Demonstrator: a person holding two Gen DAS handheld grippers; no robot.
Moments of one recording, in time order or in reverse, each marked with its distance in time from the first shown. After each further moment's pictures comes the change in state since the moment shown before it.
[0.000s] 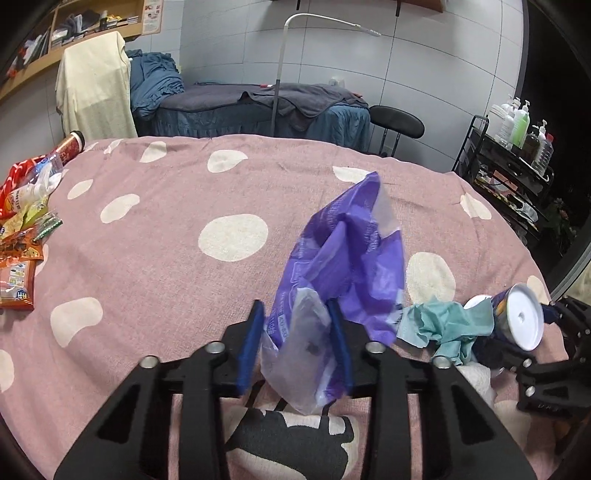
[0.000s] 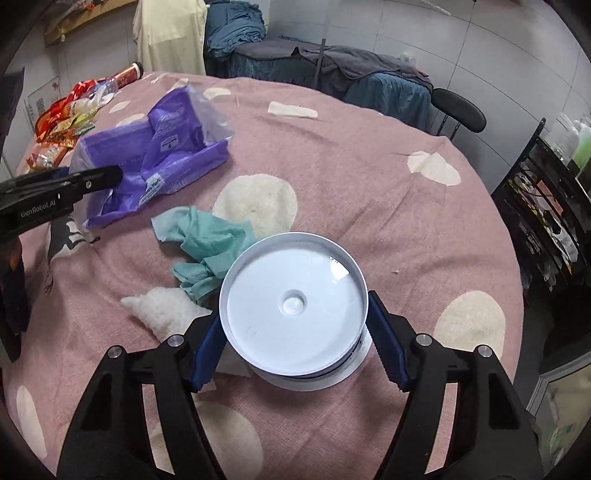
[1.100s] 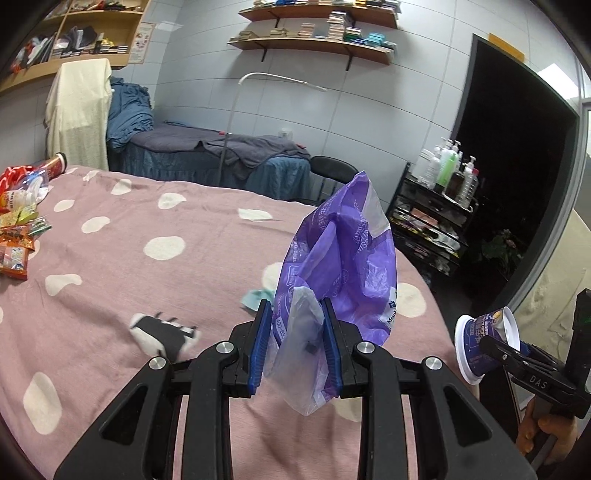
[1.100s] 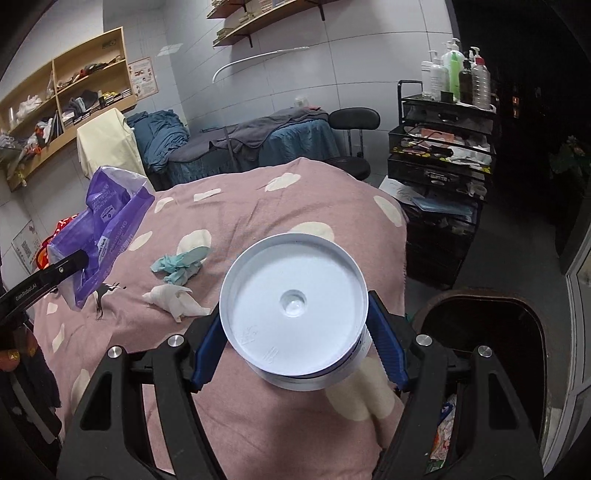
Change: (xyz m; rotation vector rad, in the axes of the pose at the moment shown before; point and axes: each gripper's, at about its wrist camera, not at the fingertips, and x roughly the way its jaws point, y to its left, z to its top) left arm -0.115 -0.082 -0.046 -0.020 -0.198 -0.212; right arm -0.155 -0.091 -0.138 0.439 -0.270 -0.036
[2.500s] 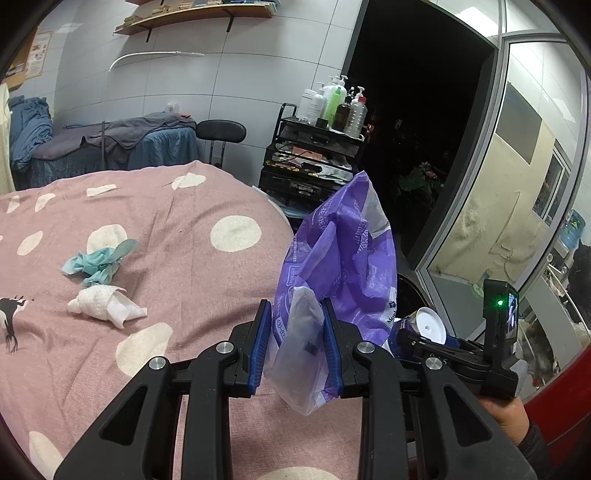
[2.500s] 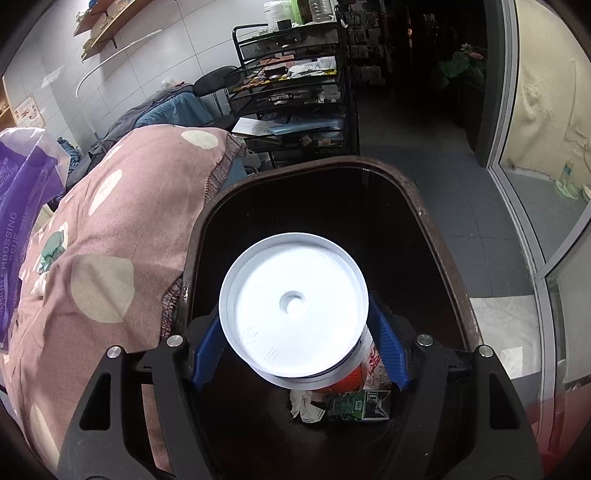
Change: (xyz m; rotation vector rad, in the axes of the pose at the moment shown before) left arm 0.018 -0.147 -0.061 0.212 0.147 -0.292; right arm -0.010 -0.162 -0.092 0.329 0.151 -0.295
